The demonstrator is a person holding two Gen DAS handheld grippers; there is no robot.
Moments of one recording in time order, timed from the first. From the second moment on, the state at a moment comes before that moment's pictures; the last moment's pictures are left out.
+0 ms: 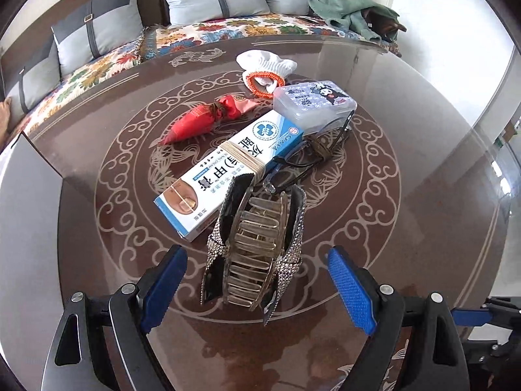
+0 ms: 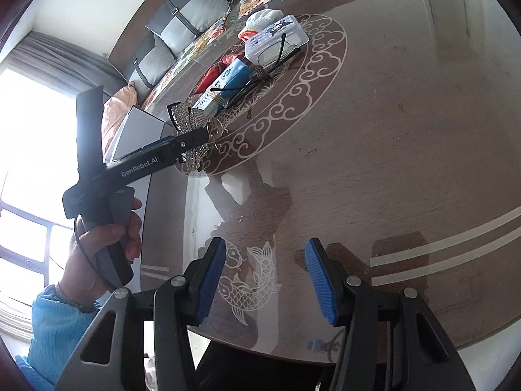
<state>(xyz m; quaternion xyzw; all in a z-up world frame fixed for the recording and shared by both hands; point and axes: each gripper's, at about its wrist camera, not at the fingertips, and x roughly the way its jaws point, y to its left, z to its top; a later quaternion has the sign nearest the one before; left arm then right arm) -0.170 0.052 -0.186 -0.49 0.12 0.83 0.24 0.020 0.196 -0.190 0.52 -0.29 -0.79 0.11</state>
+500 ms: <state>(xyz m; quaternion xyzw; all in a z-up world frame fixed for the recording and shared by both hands) -0.148 0.041 -0.178 -0.53 0.07 0.81 0.24 -0.030 0.208 -0.167 0.51 -0.25 -0.81 0.14</state>
